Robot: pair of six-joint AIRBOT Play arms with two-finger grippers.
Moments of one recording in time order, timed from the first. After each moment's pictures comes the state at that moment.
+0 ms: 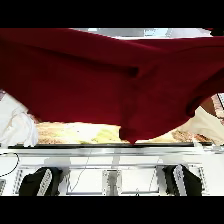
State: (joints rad) left arm 0.30 -0.64 1.54 1.09 -0.88 -1.28; right arm -0.73 -0.69 1.63 -0.44 1.40 1.32
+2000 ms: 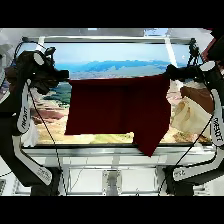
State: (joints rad) left arm 0.03 -1.85 1.83 1.33 -1.20 -1.43; right arm -0.23 -1.62 1.53 -0.93 0.99 1.28
